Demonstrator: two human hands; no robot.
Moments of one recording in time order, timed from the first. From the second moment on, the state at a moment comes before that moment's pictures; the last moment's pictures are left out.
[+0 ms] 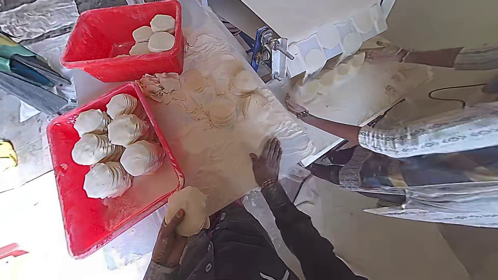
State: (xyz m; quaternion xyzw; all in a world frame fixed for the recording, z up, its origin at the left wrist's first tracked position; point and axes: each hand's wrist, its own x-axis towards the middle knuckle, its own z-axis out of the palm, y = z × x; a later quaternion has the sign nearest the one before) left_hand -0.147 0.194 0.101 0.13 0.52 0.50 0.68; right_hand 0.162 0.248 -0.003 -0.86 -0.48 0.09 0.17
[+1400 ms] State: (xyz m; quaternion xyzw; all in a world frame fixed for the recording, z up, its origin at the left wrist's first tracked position) left_hand -0.213 0.201 0.117 0.15 0.52 0.45 0.71; right_hand 0.271 0.316 -0.002 -0.88 -0.44 0.09 0.17
